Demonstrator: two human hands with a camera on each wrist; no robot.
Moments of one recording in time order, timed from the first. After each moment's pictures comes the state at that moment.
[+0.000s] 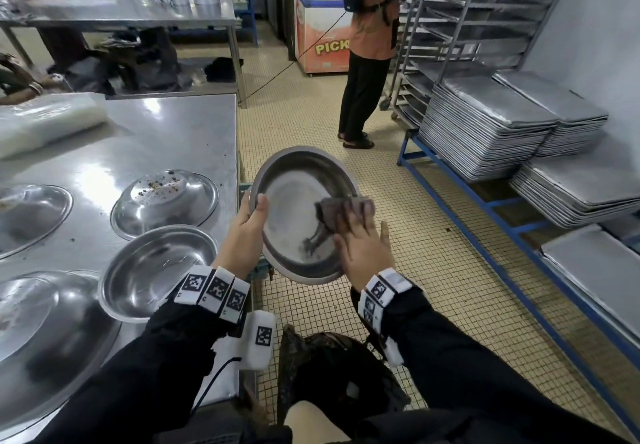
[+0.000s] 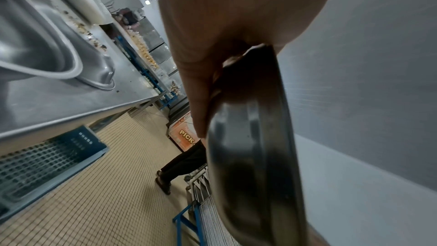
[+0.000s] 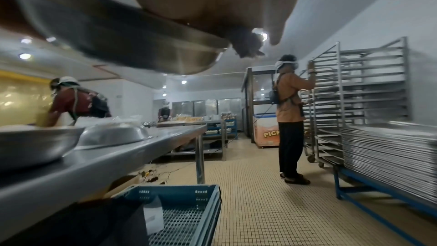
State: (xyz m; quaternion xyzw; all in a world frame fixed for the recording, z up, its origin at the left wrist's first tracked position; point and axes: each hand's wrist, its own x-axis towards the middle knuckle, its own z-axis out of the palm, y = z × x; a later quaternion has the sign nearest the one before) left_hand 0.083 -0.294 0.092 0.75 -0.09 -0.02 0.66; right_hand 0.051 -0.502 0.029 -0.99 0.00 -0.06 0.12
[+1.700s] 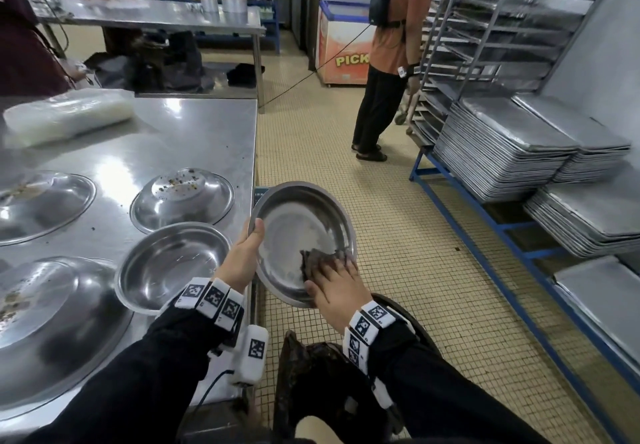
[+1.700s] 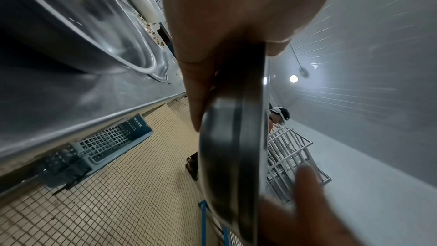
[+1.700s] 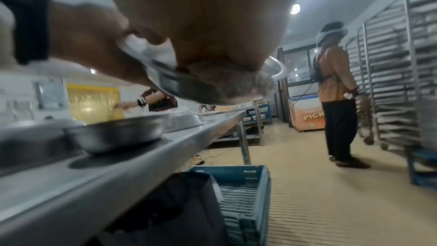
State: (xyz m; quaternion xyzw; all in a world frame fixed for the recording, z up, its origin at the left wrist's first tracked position) left_hand 0.085 -0.265 0.052 0.69 0.02 -0.12 0.71; right_hand 0.031 -0.454 0.013 -0.99 -0.11 0.08 0.10
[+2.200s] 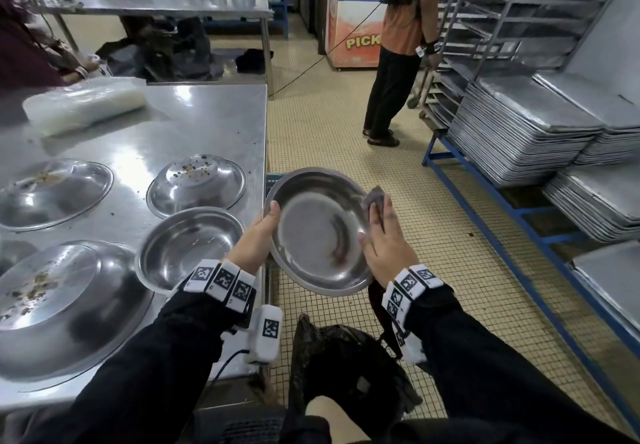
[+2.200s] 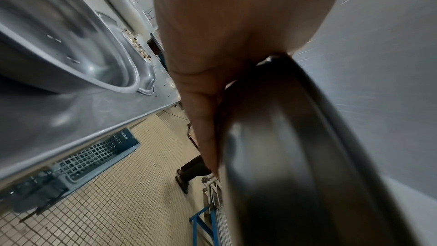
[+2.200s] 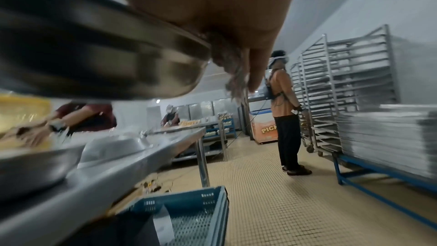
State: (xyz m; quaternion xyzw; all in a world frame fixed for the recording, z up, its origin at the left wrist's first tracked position) left_hand 0.073 -0.265 0.075 0.73 0.02 -0.17 0.66; right_hand 0.051 -0.503 0.025 -0.98 0.00 -0.02 0.18
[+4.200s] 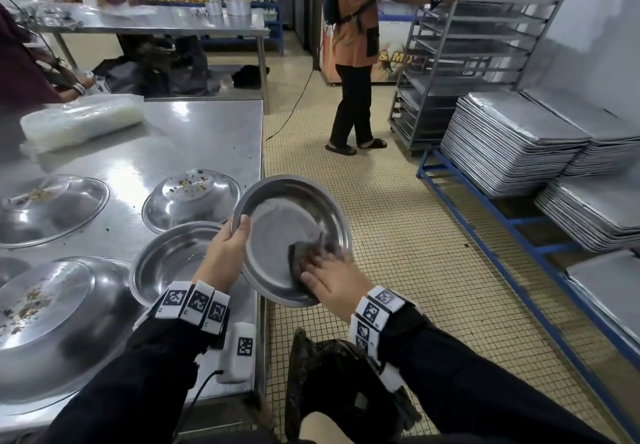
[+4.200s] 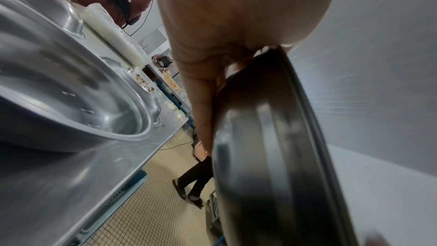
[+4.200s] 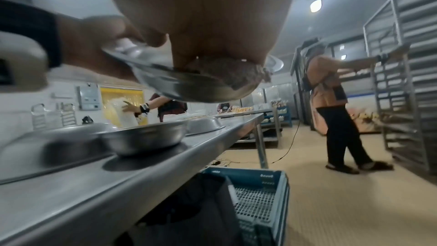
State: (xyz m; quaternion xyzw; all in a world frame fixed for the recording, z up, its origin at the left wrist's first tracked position) left_hand 0.073 -0.235 0.076 0.75 0.01 -0.02 0.66; right_hand 0.032 -0.443 0.043 -0.97 -0.19 0.06 0.11
